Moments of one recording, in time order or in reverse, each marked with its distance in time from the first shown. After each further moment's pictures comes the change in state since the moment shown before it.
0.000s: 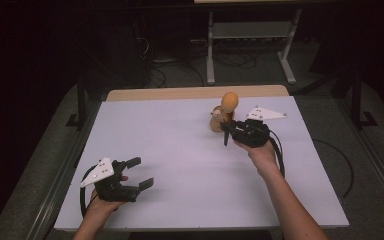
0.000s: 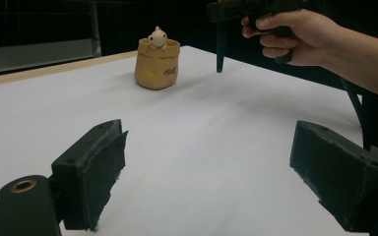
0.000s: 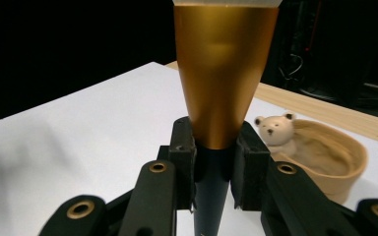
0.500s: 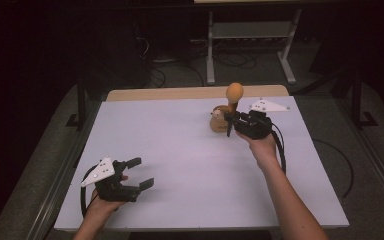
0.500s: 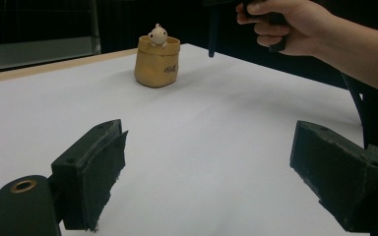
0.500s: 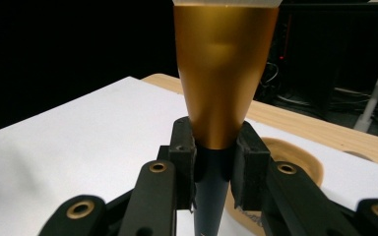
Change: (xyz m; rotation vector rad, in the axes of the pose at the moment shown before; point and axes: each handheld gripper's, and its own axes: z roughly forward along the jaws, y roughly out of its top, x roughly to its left) left arm 0.000 -0.001 0.002 -0.001 -0.002 -0.002; right arm -0.013 0.014 0.003 -0.042 -0.080 0.013
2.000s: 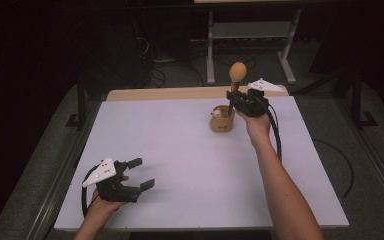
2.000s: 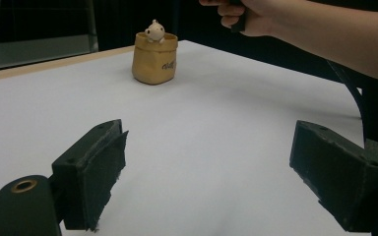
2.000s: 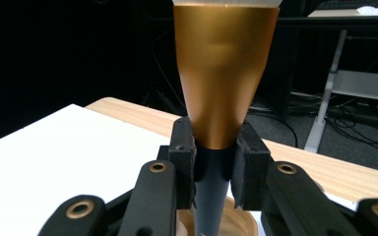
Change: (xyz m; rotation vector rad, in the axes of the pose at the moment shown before) left arm 0.000 -0.002 0.001 0.015 -0.002 0.009; right arm -0.042 0.024 0.042 -0.043 -0.146 0.047
